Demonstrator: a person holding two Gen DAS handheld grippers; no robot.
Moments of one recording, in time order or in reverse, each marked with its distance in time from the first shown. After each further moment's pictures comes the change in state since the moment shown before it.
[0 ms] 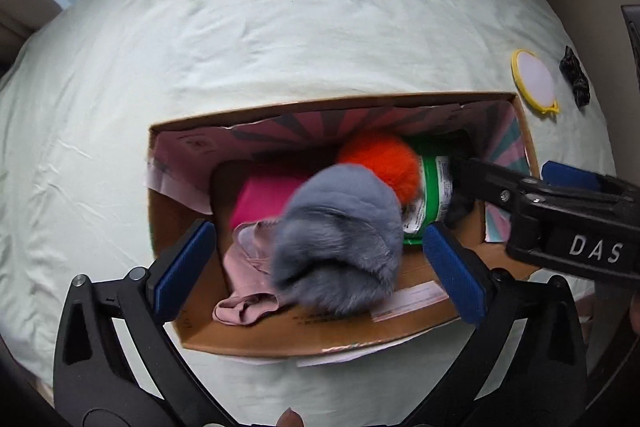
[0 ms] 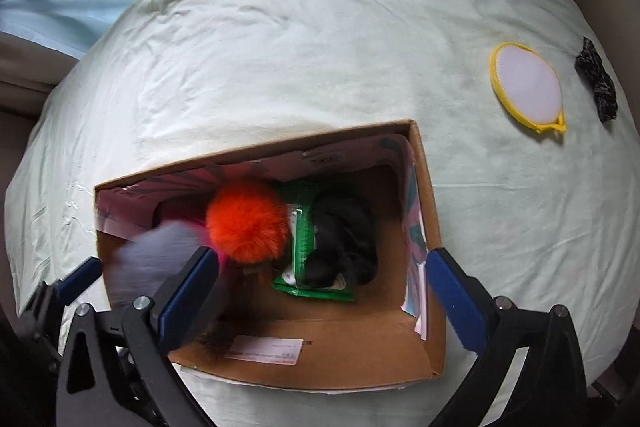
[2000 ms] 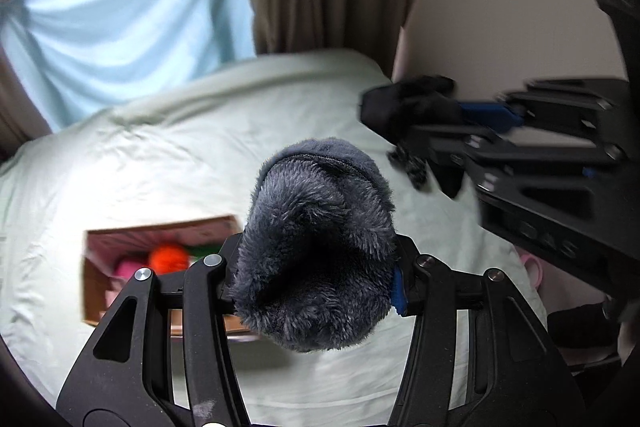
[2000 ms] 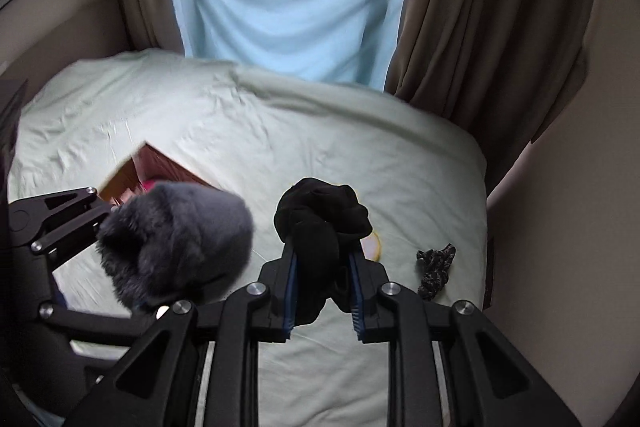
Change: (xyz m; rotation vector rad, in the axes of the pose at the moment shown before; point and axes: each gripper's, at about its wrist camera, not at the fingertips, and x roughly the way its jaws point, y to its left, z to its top) left arm -0.187 -0.276 -0.047 0.123 -0.493 -0.078; right arm -0.257 -0.157 -0.050 -0.636 -0.495 -0.031
